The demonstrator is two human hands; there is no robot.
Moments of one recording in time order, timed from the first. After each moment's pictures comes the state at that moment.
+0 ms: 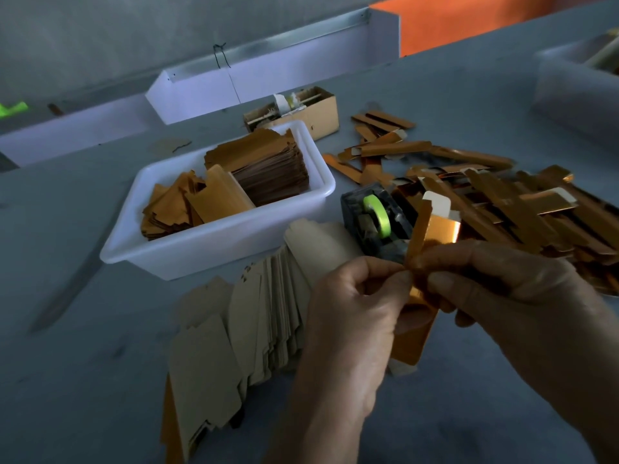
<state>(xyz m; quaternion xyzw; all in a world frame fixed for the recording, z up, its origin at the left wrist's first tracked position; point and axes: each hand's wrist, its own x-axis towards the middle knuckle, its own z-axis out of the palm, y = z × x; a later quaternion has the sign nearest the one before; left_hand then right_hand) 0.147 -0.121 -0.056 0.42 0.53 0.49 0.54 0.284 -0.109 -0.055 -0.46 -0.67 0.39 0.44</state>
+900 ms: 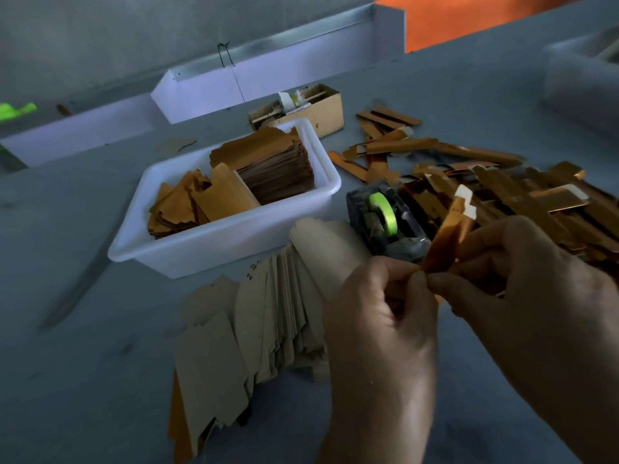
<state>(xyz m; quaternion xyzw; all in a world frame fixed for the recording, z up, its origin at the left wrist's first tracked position) 0.164 -0.134 -0.061 0.51 0.58 0.54 0.33 0.268 -0.116 -0.043 -0.64 -0.64 0.22 0.35</state>
